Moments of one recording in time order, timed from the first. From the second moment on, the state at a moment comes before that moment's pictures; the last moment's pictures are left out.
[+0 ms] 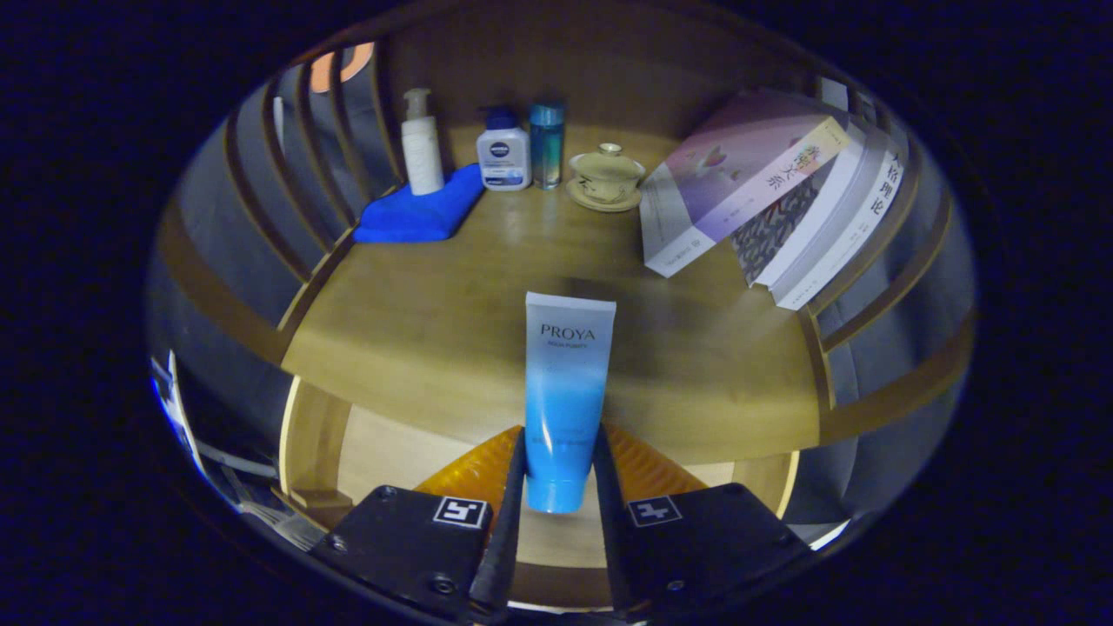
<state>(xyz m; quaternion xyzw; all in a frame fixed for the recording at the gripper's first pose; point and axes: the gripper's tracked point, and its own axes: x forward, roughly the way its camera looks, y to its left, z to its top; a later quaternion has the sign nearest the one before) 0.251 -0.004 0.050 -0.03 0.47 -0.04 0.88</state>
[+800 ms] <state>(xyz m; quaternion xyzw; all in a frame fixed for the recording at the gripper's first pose) 0.274 -0.010 0.036 0.00 0.42 -0.07 0.90</state>
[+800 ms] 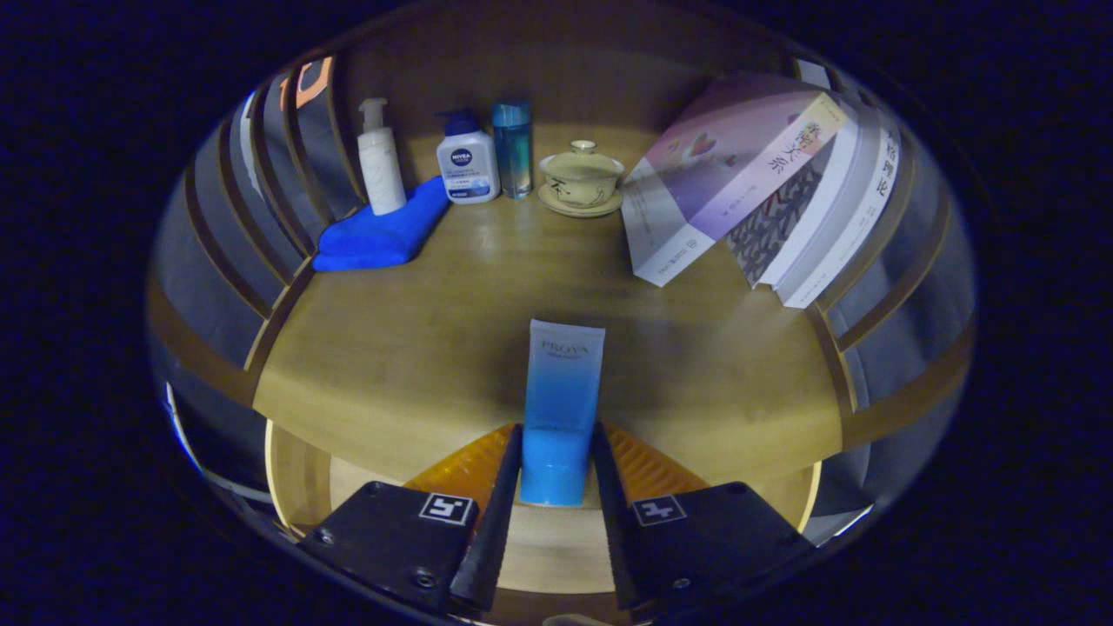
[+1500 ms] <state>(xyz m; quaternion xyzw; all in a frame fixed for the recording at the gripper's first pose) 0.194 0.016 0.100 0.01 0.15 -0.04 0.99</state>
